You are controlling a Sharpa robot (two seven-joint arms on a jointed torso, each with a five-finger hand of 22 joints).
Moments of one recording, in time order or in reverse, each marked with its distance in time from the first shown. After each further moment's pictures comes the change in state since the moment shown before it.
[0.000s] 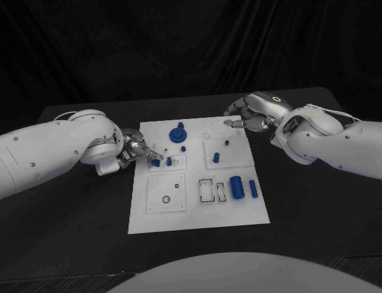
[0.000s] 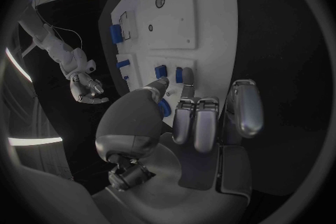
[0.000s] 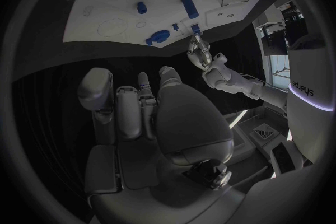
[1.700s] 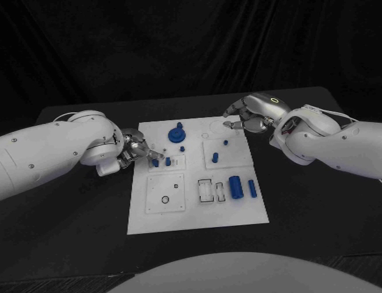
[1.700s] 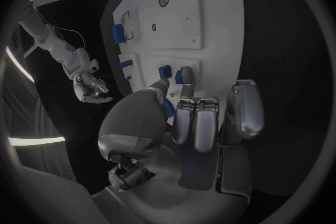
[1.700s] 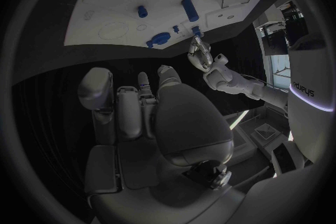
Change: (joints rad) left arm 0.000 0.001 0.000 0.011 0.000 -0.013 0.015; left_hand 0.059 0.050 -0.118 0.025 0.036 0.025 -0.010 0.011 -0.055 0.000 0.000 0.000 0.000 0.000 0.000 0.000 0.000 0.000 0.012 -0.004 -0.006 0.000; right arm -0.006 0.003 0.000 -0.004 0.000 0.004 -0.007; right_hand 0.017 -0.004 0.008 -0.003 0.016 0.004 0.004 0.000 -0.002 0.000 0.000 -0.004 0.003 0.000 0.001 -0.004 0.000 0.000 0.000 0.000 -0.004 0.000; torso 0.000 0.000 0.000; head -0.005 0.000
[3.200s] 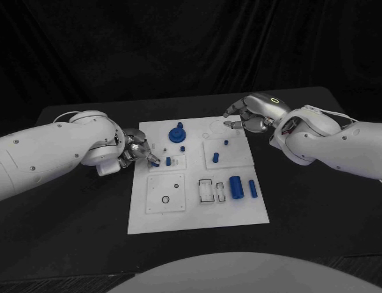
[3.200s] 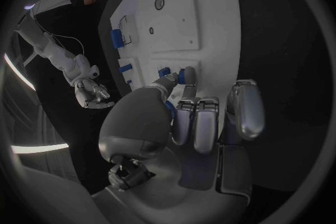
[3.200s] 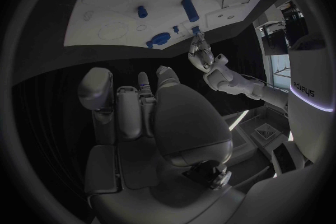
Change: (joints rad) left arm 0.000 -0.007 0.001 0.018 -0.062 0.008 0.020; left_hand 0.173 -0.014 0.122 -0.138 0.212 -0.014 -0.004 0.063 0.039 0.000 -0.014 0.000 0.000 0.000 -0.008 0.000 0.000 0.000 0.012 -0.012 -0.016 0.000; right arm 0.000 0.004 0.000 -0.002 0.000 0.001 -0.001; right_hand 0.014 0.012 0.000 0.000 0.000 0.000 0.000 0.000 0.000 -0.022 0.022 0.001 0.014 0.004 0.000 0.000 0.000 0.000 0.000 0.000 0.000 0.001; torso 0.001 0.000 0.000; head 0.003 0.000
